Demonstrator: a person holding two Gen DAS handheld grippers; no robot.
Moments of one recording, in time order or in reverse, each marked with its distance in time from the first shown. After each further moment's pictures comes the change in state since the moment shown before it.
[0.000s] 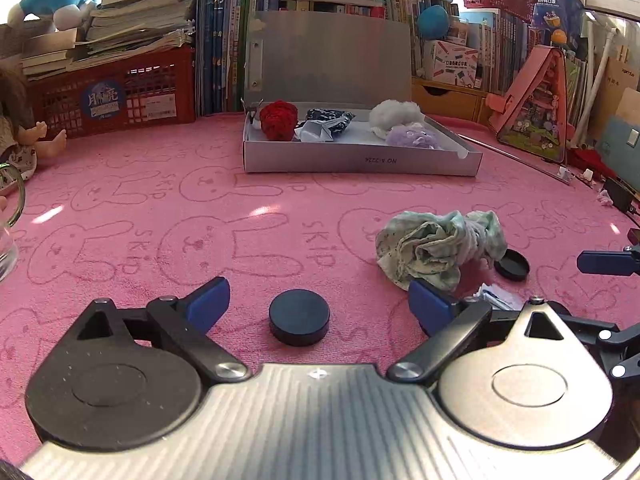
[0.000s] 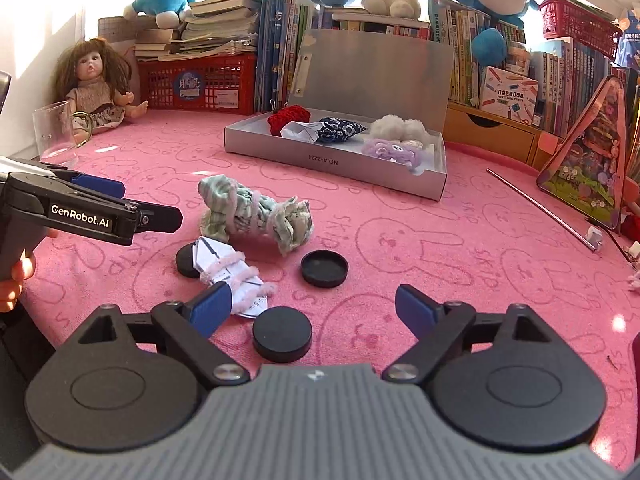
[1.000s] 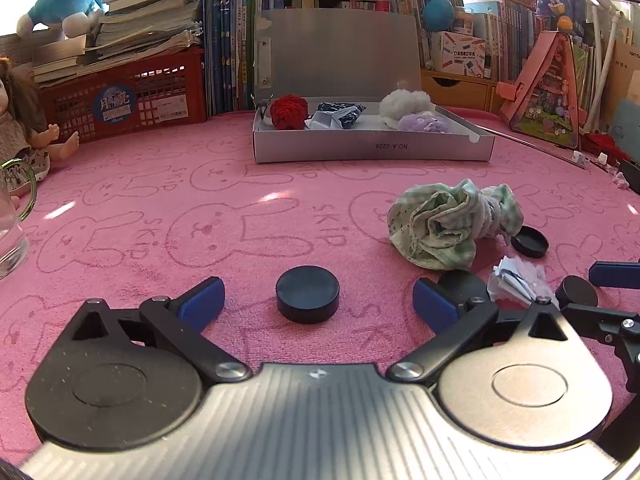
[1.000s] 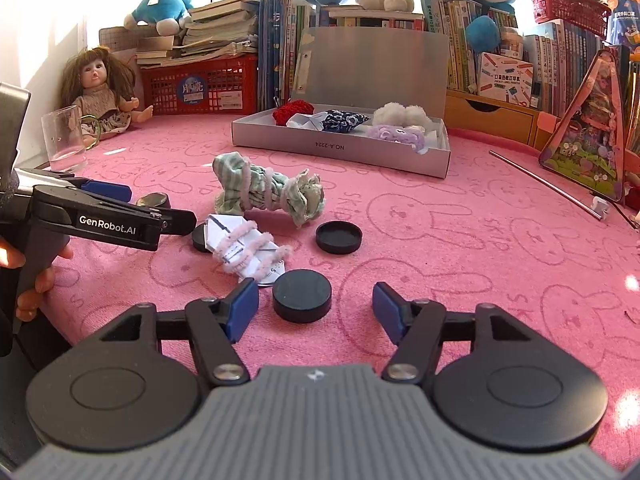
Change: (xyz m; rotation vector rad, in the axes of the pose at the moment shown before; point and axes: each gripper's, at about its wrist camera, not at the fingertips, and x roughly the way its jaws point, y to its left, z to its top) left arm 0.005 -0.006 -0.015 0.030 -0.018 0.061; right arm -0.007 0.004 -0.021 0.060 -0.020 0.020
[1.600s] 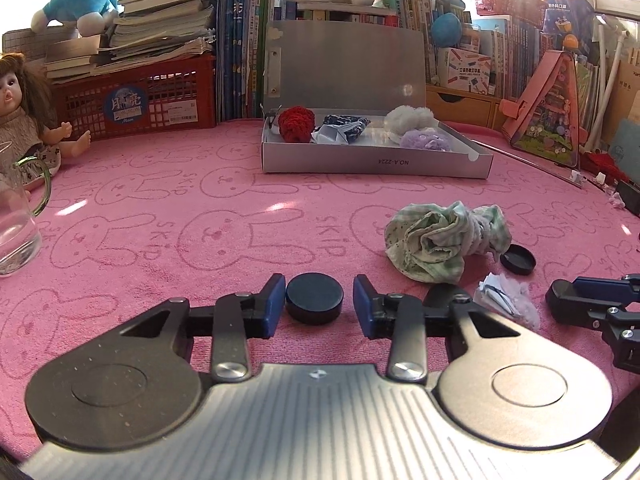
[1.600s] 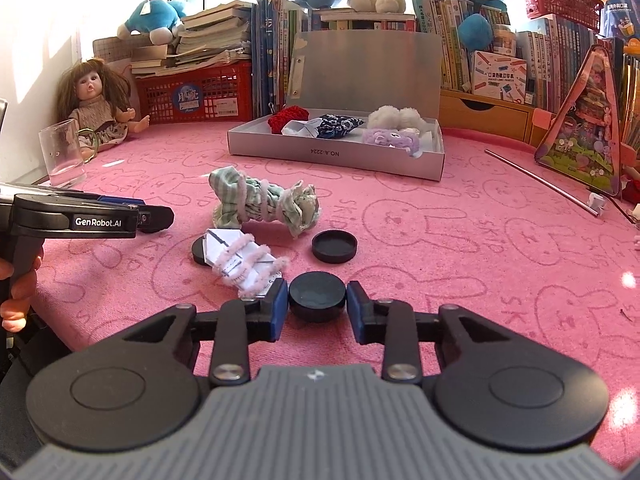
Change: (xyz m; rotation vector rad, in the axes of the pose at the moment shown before) left arm -0.018 0.000 0.005 -0.040 -0.020 0.006; right arm -0.004 -0.006 0.007 0.038 -0.003 -0.001
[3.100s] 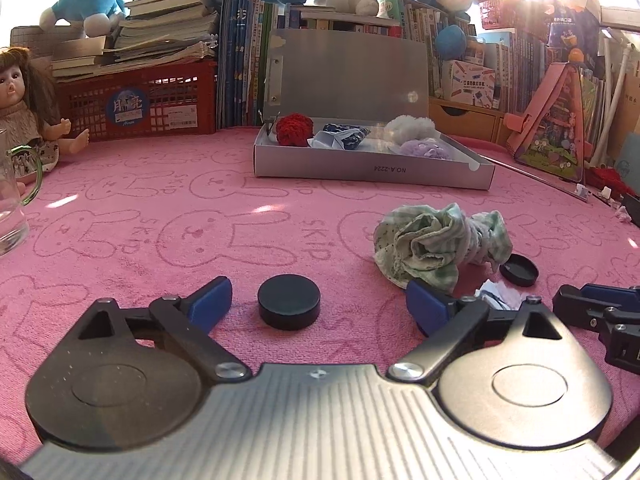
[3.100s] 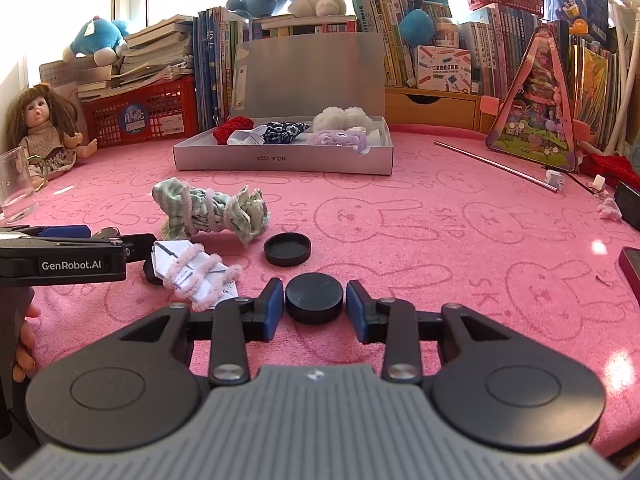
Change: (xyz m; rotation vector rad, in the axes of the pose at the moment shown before) left arm 0.015 -0.011 -0.010 -0.040 -0.056 0.018; right arm 0.008 -0.004 -0.007 0.105 -0.039 -0.142
